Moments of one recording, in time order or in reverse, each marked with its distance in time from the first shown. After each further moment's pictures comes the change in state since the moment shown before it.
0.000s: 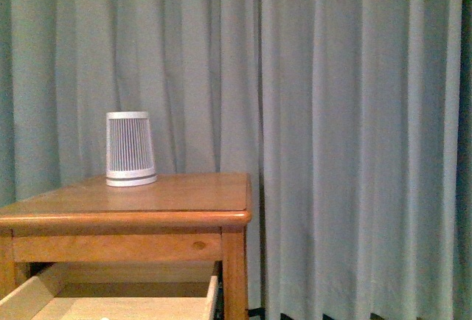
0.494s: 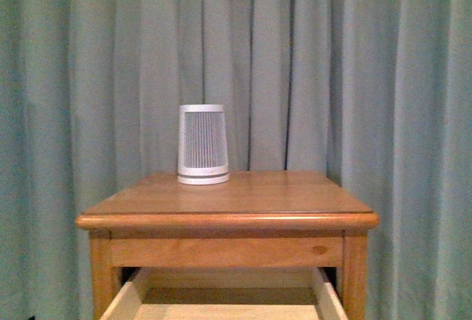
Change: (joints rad) left arm 0.000 -0.003 0.000 -0.002 -0.006 0.002; right arm -0.001 0.000 0.000 0.000 -0.006 0.000
